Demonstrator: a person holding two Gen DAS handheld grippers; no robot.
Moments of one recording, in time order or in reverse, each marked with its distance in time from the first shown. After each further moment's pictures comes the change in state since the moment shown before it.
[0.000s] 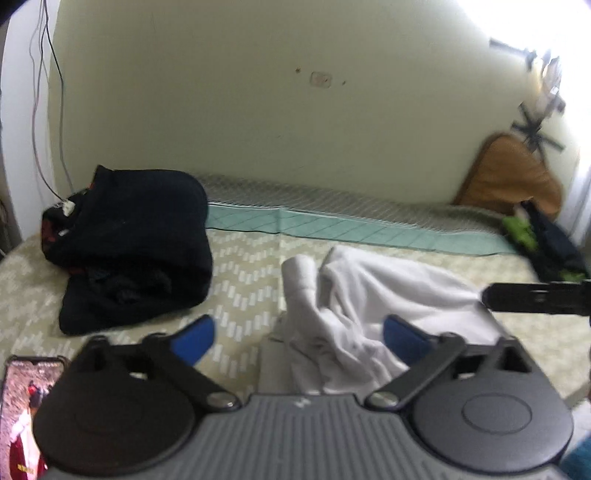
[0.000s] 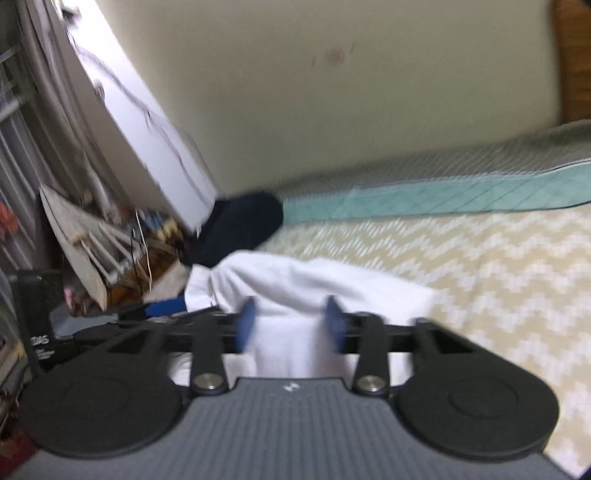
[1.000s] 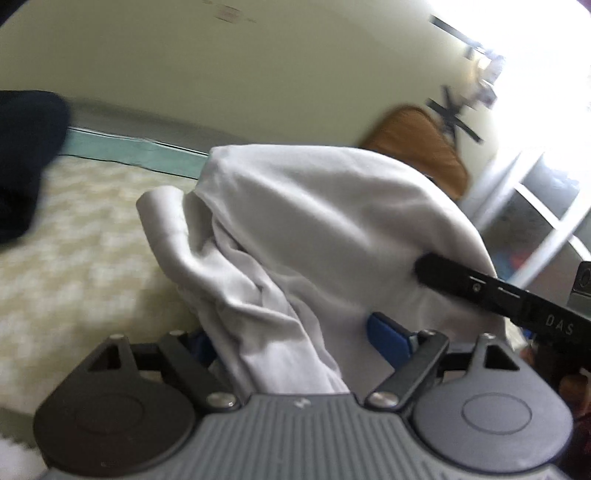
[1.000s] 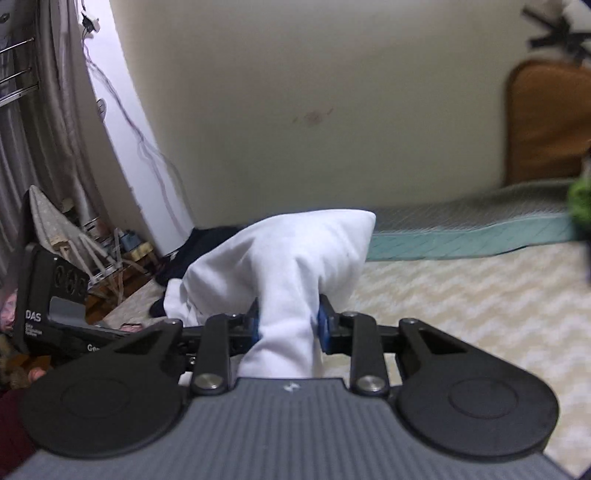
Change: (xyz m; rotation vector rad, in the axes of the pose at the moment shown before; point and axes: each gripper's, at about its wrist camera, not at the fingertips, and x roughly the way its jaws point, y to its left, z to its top) left arm 0.037 -0.059 -0.006 -0.092 0.178 -0.386; right arm -0.063 0.003 -0.016 -0.120 -0.137 -0.130
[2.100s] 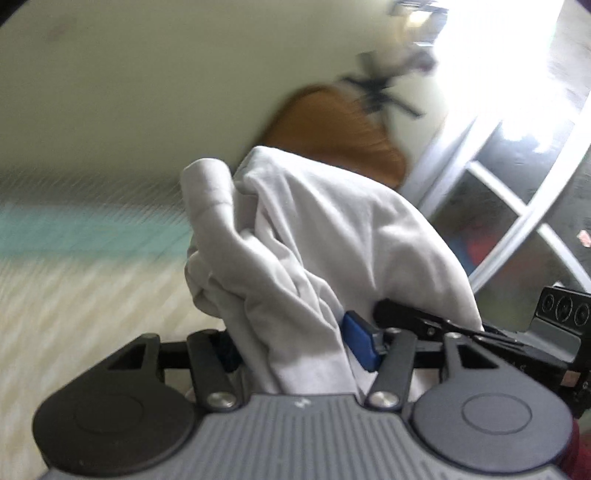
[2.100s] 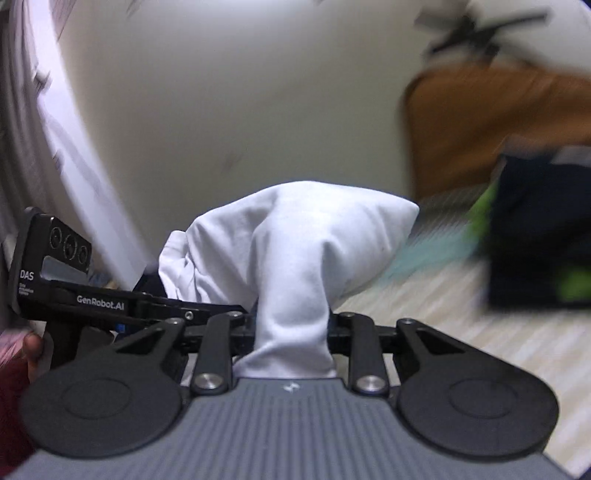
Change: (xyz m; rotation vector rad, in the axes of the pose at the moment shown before) left arm 0.098 -0.122 0.101 0.170 0.049 -0.141; right arm -0.045 -0.109 0.042 0.098 -0.094 -0.087
